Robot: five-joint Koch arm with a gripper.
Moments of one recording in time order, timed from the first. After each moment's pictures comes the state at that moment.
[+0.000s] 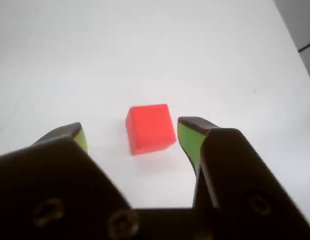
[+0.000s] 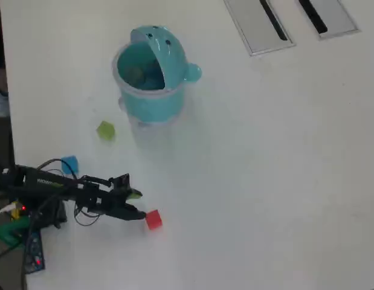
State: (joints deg) arm 22.5 109.1 136.3 10.2 -113.0
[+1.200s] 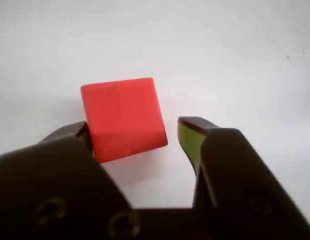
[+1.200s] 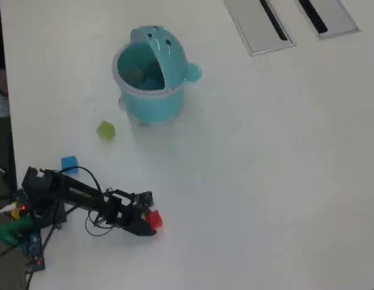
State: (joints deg) arm 28.2 84.8 125.0 10.3 -118.7
